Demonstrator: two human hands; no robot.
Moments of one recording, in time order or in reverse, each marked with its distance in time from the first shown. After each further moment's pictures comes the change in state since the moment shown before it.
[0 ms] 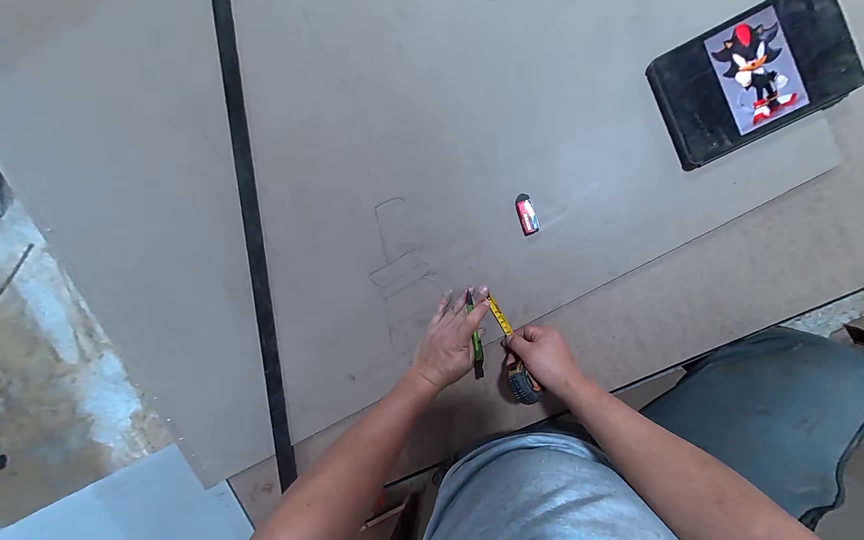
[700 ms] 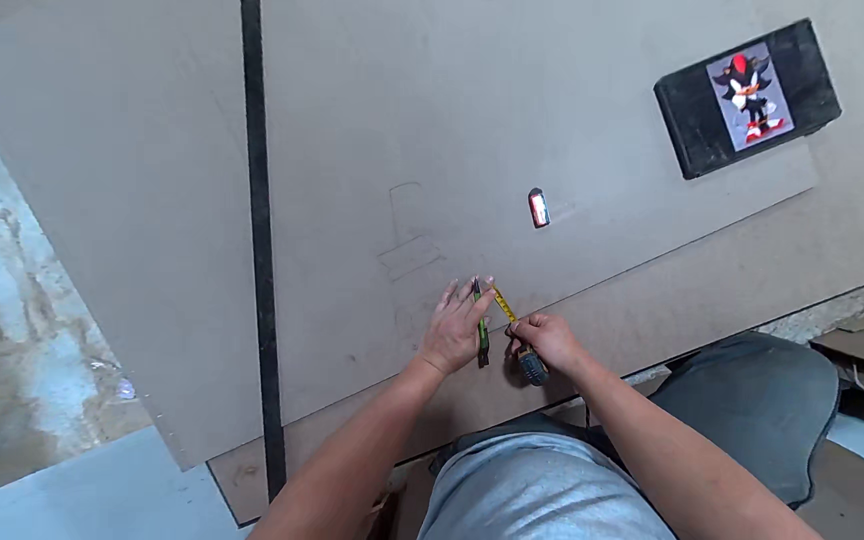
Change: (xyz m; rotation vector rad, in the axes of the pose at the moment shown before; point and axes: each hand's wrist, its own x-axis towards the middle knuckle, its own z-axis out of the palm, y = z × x) left_hand -0.007 0.004 0.004 0.037 0.046 -0.034; right_hand 0.003 -0.001 -0.006 -0.023 -0.096 0.014
